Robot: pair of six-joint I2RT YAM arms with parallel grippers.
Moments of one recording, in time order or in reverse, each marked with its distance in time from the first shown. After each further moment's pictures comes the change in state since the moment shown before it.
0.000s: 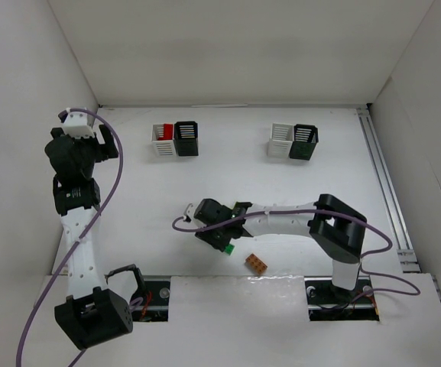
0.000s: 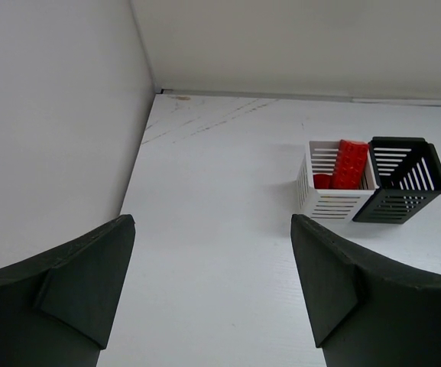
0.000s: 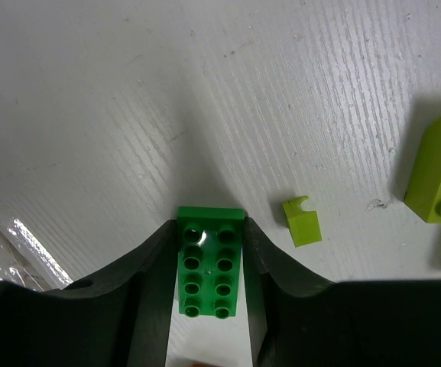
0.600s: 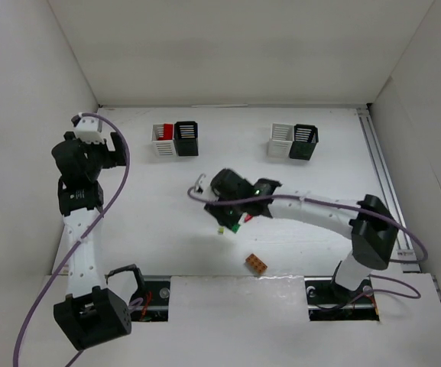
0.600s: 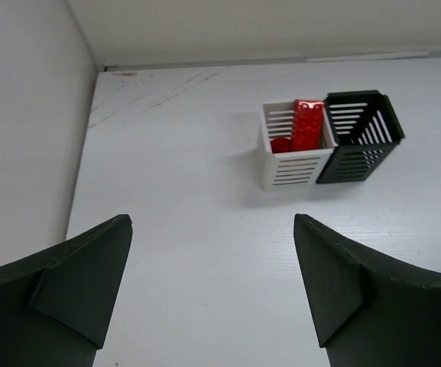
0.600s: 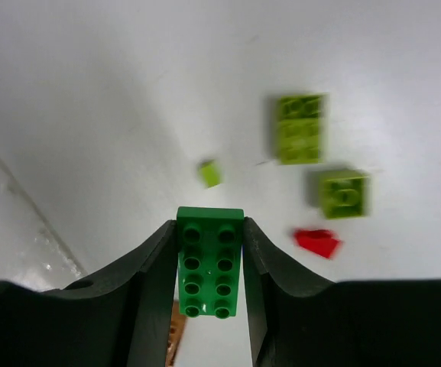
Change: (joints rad) left arm -0.015 -0.003 -0.047 -0.026 0.106 0.020; right arm -0.093 -0.185 0.052 -0.143 -0.018 -0.050
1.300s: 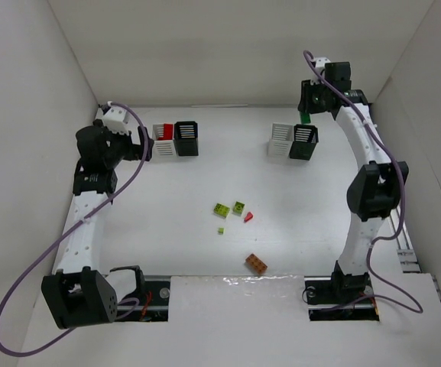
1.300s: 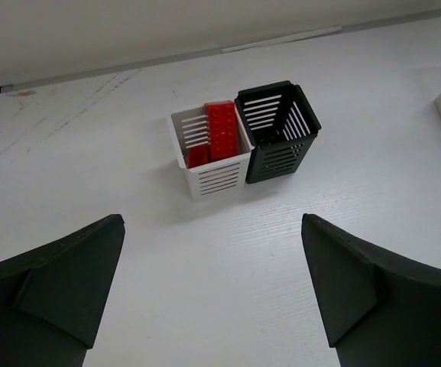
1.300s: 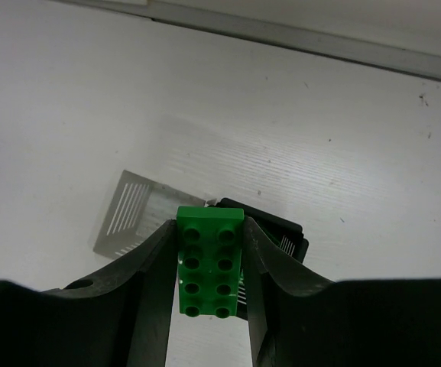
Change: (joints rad) left arm -0.199 0.135 0.063 0.002 0.040 -0.013; right arm -0.978 0.317 0.755 -0.051 -0.132 -0.027
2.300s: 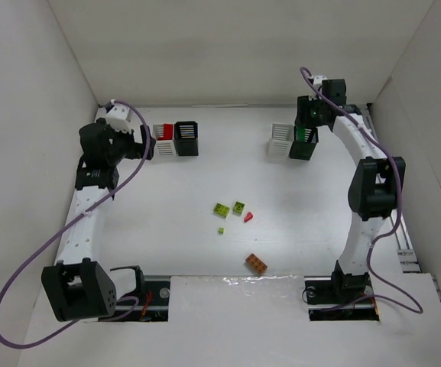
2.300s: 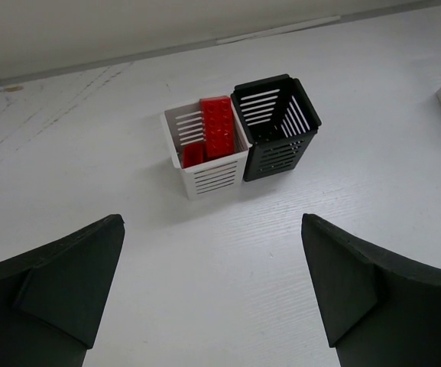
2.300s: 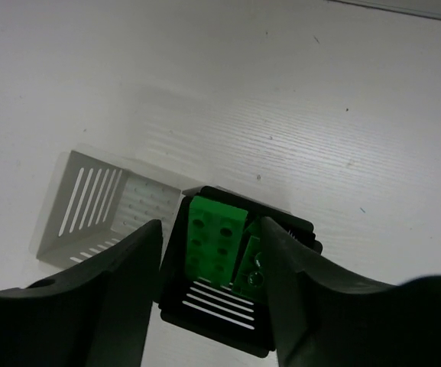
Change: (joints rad) left arm -0.010 0.048 0.017 0.009 0.000 0.003; right arm -0.029 0.014 -0.219 0.168 -0.026 0.013
